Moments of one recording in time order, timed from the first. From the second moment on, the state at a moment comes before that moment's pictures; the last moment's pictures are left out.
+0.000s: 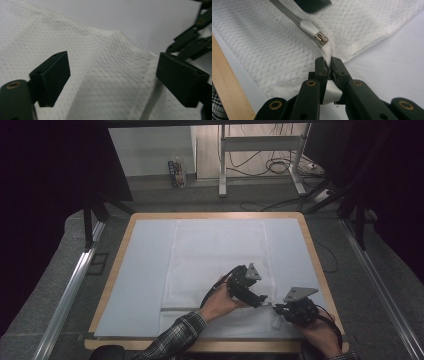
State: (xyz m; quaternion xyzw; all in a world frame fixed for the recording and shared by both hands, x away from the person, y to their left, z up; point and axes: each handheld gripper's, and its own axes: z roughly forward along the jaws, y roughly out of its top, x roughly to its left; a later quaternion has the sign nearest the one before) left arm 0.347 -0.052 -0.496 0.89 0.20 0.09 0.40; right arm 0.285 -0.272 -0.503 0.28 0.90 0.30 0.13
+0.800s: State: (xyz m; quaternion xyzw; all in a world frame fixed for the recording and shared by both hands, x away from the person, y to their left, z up) left arm 0.334 -0.051 -0.507 0.89 0.17 -0.07 0.42; right arm 0.282 -0.270 -0.501 0.26 0.90 0.30 0.15
